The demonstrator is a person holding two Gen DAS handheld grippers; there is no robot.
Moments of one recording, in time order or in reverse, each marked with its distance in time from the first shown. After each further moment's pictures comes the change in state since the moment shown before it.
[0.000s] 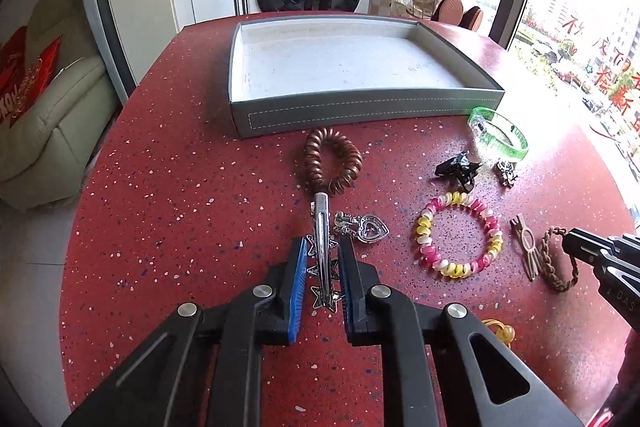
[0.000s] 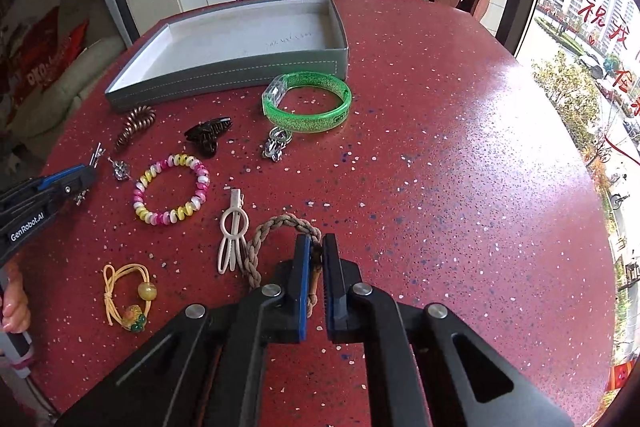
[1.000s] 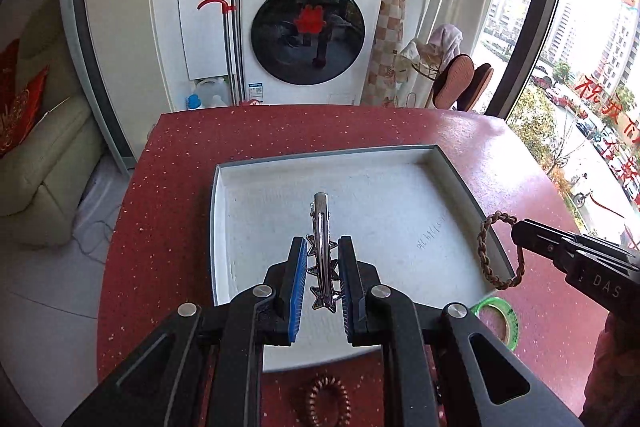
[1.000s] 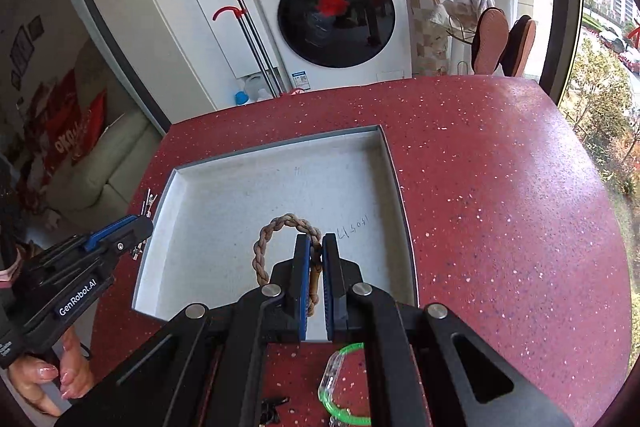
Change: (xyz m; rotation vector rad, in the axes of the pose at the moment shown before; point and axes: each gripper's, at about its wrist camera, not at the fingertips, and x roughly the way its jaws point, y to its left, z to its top) left arm 0.035 0.006 0.193 -0.039 -0.076 -0.015; right arm 0.061 0.006 0.226 0.087 -0.084 0.169
